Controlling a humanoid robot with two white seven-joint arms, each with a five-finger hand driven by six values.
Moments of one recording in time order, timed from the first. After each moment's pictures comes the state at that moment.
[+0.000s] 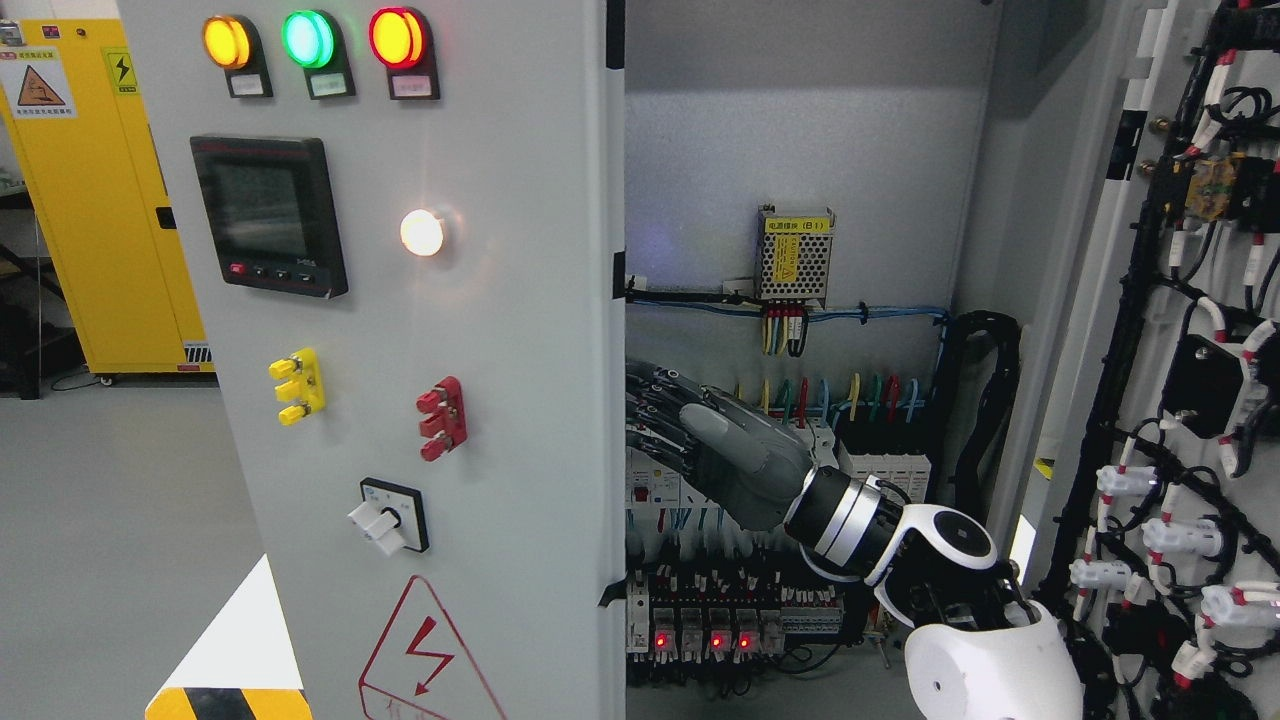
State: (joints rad) left arm -0.04 0.00 -0.32 0.00 0.35 -0.09 -0.16; right arm -0.86 0.00 0.12 -1.27 -0.45 0.34 0.80
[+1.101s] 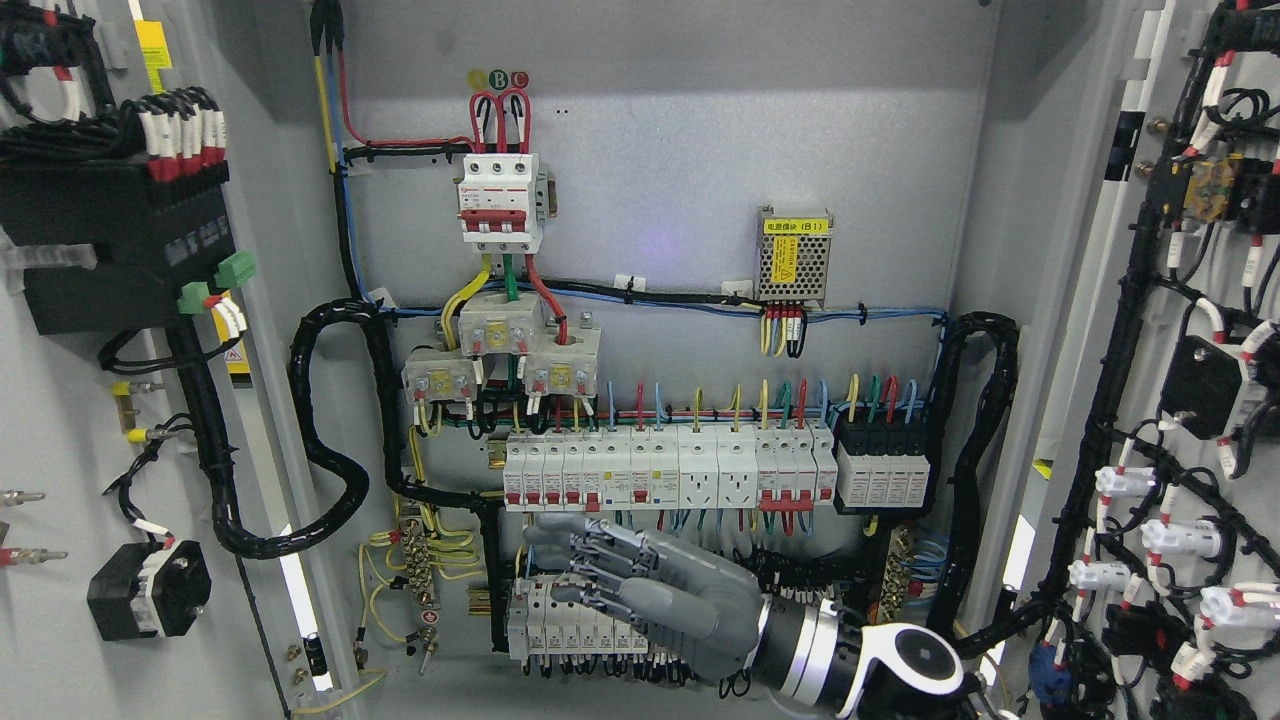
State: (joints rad) left arm -0.04 0.00 -0.32 0.00 0.35 -0.09 -0.16; right arm -0.61 -0.05 0.37 -1.52 -0.50 0.37 0.71
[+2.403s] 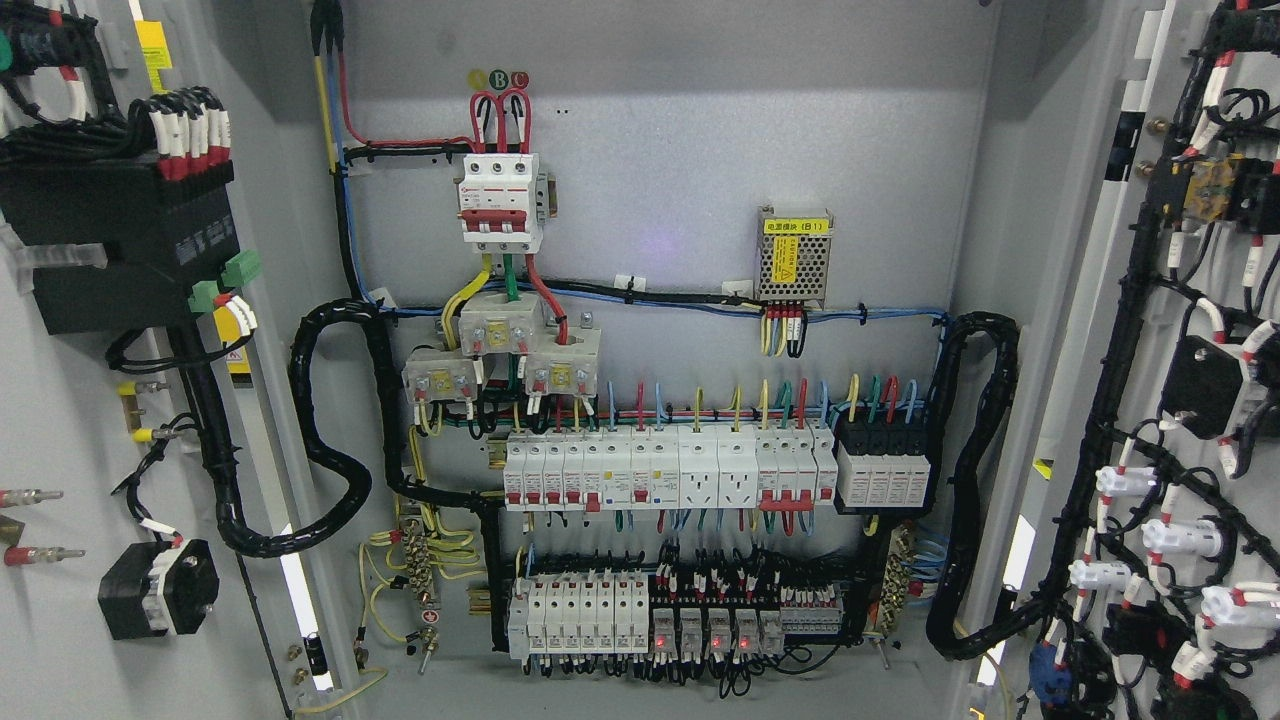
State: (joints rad) left arm -0.04 -0.01 -0.32 0.00 0.34 -0.09 -0.16; right arm -0.53 0.10 0.78 -1.66 -0.50 0.34 0.52
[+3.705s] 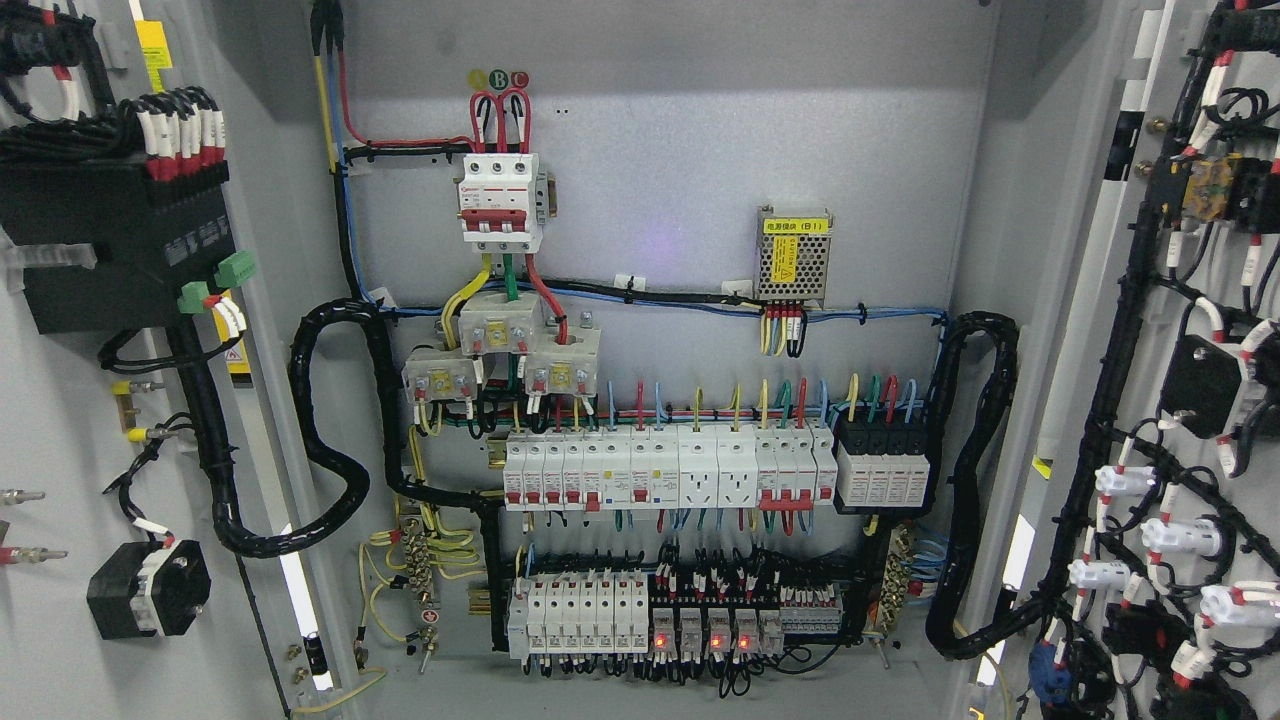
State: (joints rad) left arm -0.05 -0.03 -0.32 0.00 0.34 -0.09 -0.16; right arm -0.65 0.15 0.99 -1.54 -0.51 0.23 0.42
